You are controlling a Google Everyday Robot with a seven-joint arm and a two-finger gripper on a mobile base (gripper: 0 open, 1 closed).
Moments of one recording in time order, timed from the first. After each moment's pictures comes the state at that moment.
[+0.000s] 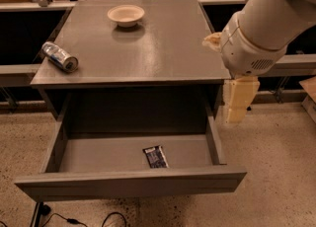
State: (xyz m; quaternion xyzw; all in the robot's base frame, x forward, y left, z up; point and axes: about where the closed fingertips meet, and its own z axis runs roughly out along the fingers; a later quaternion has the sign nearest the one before) arm 0.467 -0.128 0.940 -0.73 0.65 -0.06 0.18
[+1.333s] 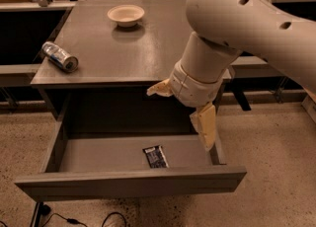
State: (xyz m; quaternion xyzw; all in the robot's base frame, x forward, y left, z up) arm 0.449 -0.048 0.843 -0.91 0.40 0.04 0.11
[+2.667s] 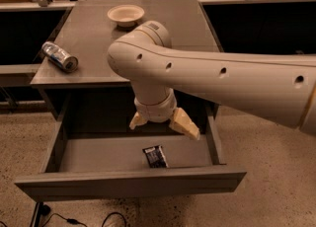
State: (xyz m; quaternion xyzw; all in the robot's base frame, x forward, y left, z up) arm 0.482 -0.022 0.747 -0.98 0.18 -0.01 -0.09
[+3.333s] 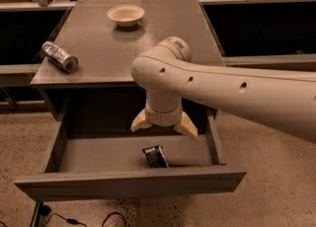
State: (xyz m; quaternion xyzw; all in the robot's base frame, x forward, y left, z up) arm 0.507 -0.020 0.712 -0.99 0.10 -0.04 -0.01
